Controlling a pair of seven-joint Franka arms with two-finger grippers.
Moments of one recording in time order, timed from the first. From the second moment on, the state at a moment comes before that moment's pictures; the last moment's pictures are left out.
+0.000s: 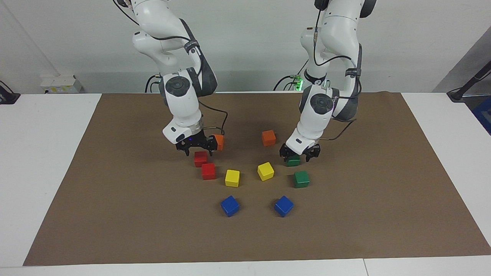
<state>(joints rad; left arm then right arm) -0.35 0.30 -0.08 -1.97 -0.02 2.30 -0.32 0.25 0.20 0.09 -2.03 0.00 2.29 0.41</state>
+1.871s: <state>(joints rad) 0.13 0.12 -0.04 -2.02 0.02 2.10 0.13 0.20 0.23 0.08 -1.87 0.00 2.09 0.27</state>
